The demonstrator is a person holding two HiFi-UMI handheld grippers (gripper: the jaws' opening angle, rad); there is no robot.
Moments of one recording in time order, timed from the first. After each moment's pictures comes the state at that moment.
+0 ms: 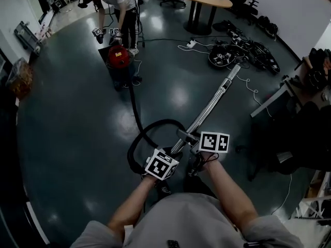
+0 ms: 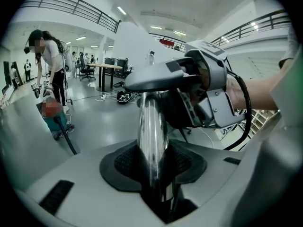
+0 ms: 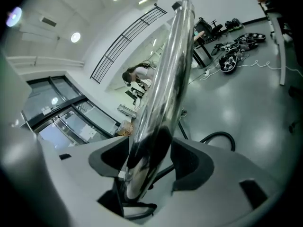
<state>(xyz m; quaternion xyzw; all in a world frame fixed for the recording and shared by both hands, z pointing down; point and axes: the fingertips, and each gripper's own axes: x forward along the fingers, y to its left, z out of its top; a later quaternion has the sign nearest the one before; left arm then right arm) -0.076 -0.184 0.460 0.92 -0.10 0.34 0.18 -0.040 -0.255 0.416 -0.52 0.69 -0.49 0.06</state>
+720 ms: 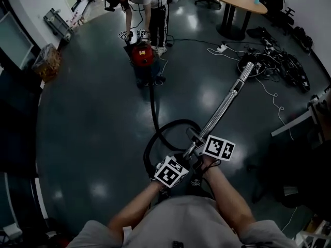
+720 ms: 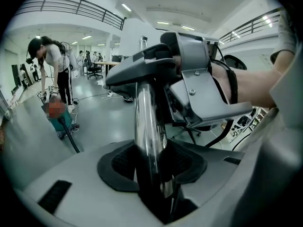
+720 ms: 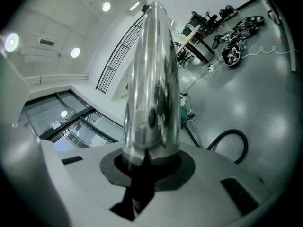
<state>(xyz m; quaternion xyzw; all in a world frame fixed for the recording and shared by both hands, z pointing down) 0.017 -0.215 0.476 0.90 -0.15 0.36 0.19 0.033 -0.330 0.416 -0.48 0.71 -0.51 0.13</state>
